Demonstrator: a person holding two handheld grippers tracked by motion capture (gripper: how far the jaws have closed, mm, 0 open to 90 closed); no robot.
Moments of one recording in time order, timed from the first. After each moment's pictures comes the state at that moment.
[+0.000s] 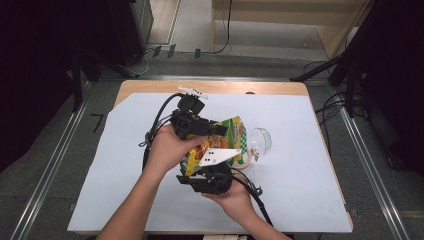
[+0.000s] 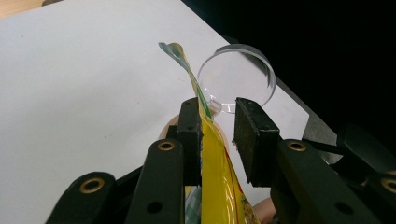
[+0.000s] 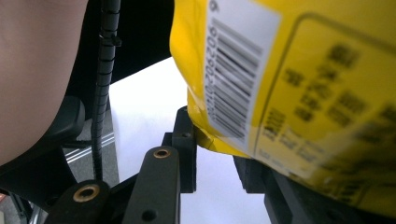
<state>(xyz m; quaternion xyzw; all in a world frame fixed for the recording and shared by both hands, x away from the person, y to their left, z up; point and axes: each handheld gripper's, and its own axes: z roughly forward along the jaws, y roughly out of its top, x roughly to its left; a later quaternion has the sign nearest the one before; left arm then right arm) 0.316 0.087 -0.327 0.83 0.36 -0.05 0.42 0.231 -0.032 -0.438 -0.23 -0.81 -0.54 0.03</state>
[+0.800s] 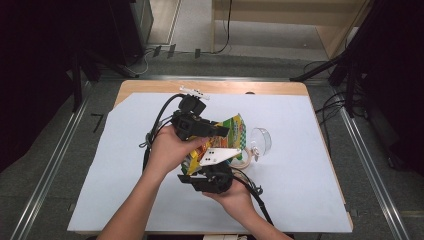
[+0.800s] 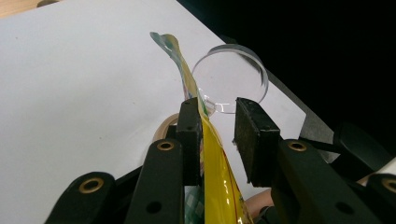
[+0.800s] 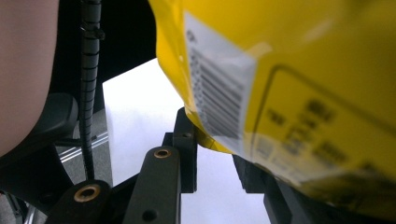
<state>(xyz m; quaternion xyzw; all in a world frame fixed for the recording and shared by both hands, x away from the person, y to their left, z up) 0.312 0.085 -0.325 0.83 0.35 -0.05 0.42 0.234 -0.033 -0.442 -0.22 -0.81 -0.54 0.02</state>
